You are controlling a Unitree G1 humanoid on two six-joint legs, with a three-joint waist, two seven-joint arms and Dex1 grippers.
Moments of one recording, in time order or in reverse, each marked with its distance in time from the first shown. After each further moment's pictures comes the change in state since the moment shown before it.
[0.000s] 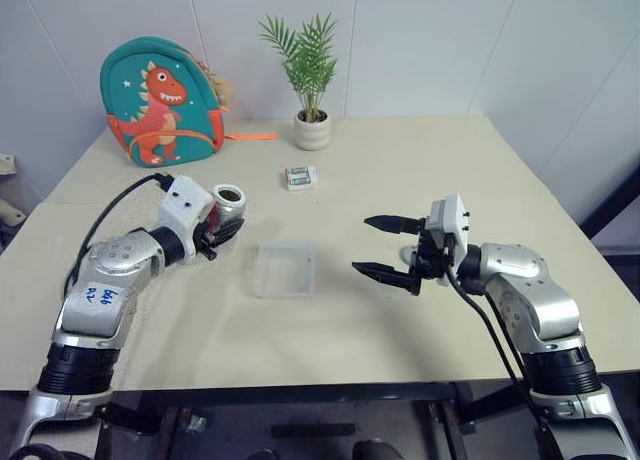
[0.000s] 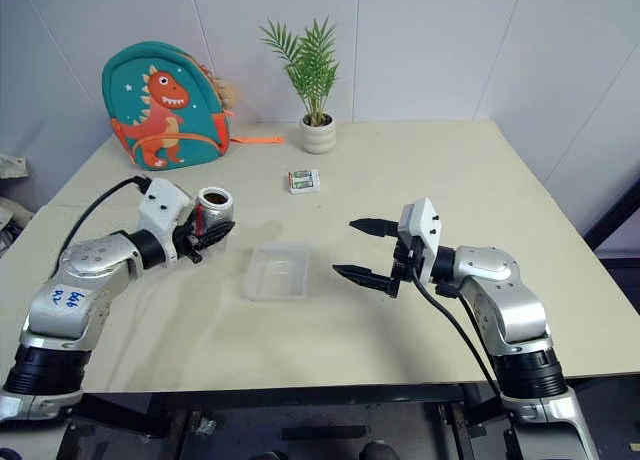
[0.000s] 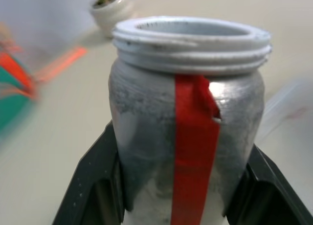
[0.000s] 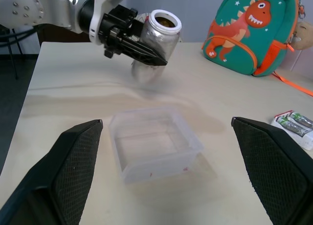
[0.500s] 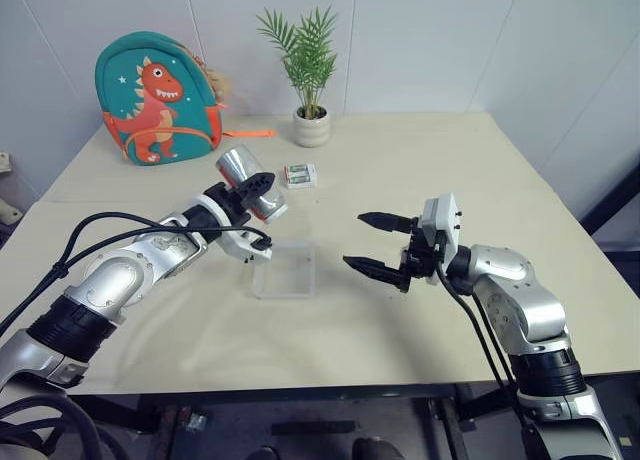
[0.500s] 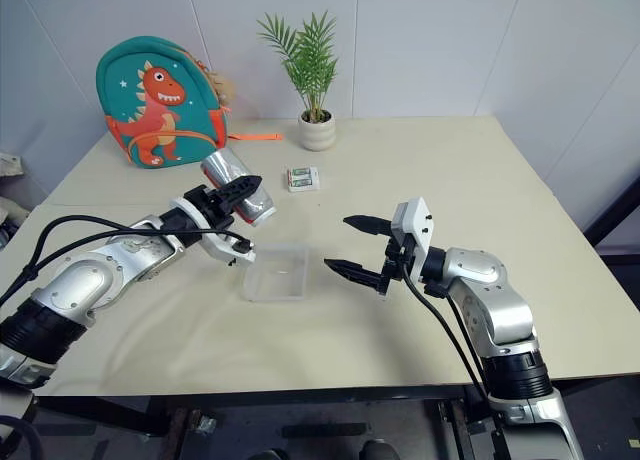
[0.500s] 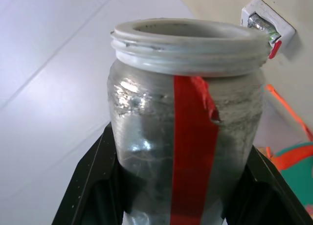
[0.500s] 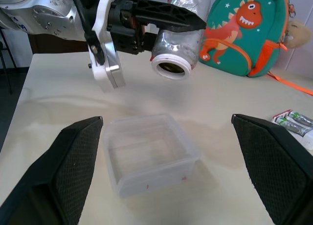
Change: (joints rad) left arm -0.210 0.164 -0.414 0.115 1.244 -0.540 0.565; right arm 0.000 0.067 0.002 -0.001 0.003 0.005 -0.057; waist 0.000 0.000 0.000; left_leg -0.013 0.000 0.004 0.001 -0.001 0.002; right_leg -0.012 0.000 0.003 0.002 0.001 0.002
